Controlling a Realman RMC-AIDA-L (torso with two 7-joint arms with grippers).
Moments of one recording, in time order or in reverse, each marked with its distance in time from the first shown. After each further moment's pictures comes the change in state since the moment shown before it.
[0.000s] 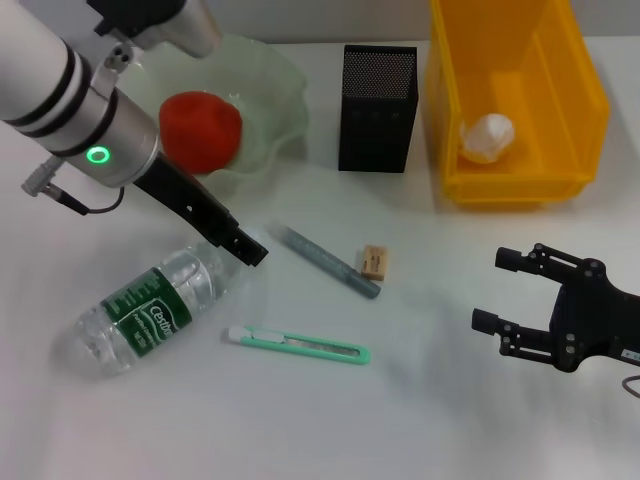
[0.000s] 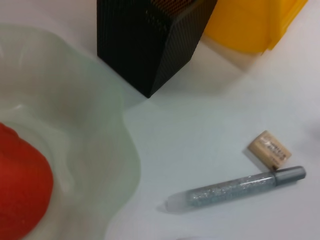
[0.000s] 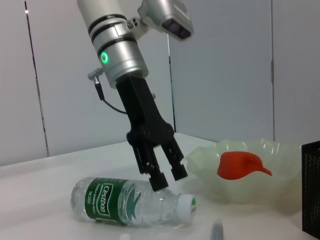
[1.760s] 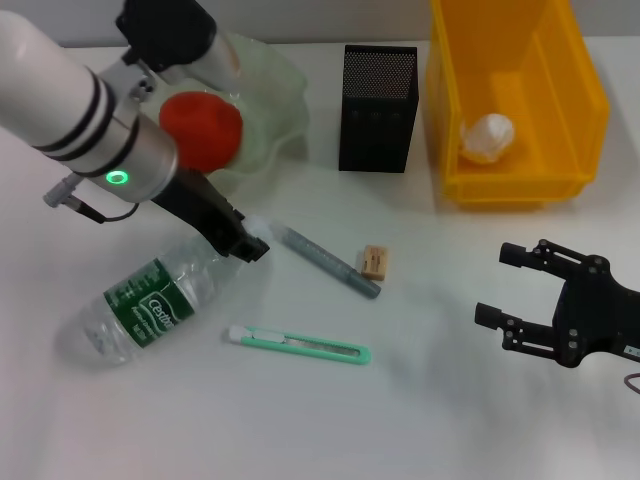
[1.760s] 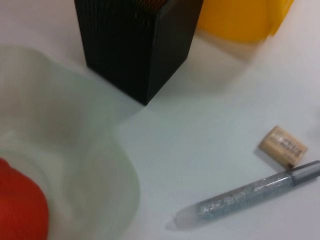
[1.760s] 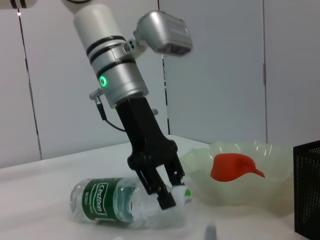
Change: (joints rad) left arm 0.043 0.005 0.120 -0.023 -0.050 -0.142 0.095; right arm -0.002 0.000 0.015 0.002 0.002 0.003 0.001
